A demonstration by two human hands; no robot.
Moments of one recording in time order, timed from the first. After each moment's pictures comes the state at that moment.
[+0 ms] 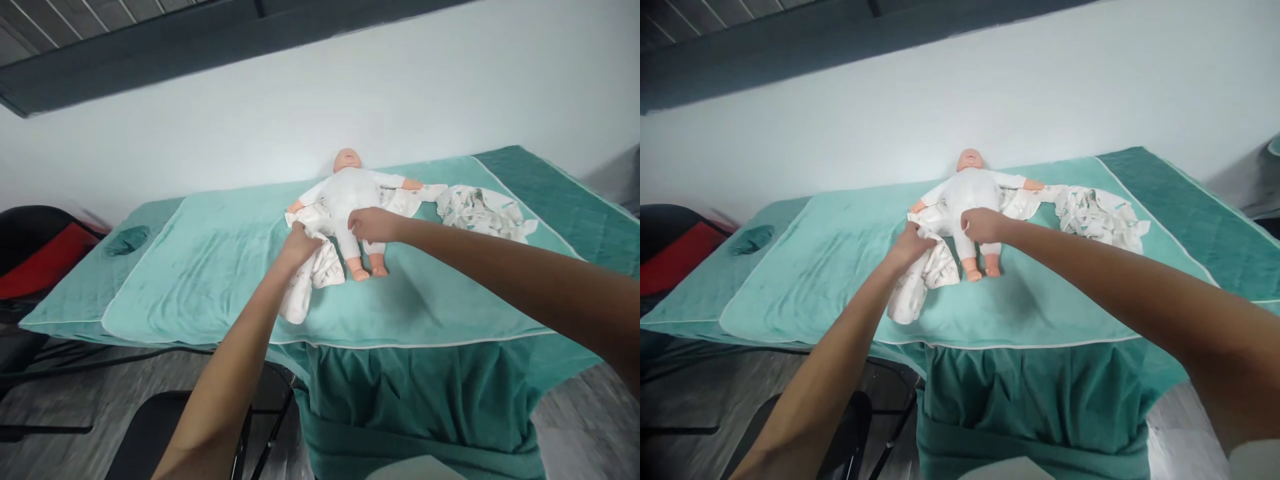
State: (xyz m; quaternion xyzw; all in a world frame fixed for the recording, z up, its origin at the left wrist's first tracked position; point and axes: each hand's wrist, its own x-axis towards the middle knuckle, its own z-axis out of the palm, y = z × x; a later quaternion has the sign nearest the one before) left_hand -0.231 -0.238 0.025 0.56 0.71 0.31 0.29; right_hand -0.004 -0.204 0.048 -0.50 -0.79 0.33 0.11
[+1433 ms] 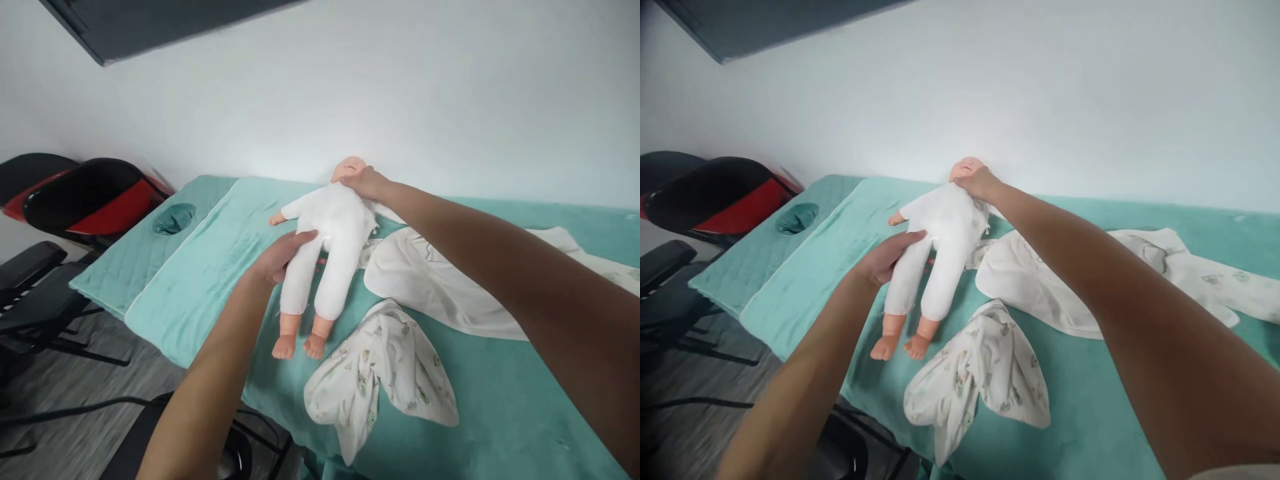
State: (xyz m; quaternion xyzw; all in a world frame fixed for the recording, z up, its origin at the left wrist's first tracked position) left_hand -0.430 -0.118 0.008 0.30 0.59 0.42 0.62; right_hand -0.256 0.092 0.014 -0.47 -0.75 0.35 0.29
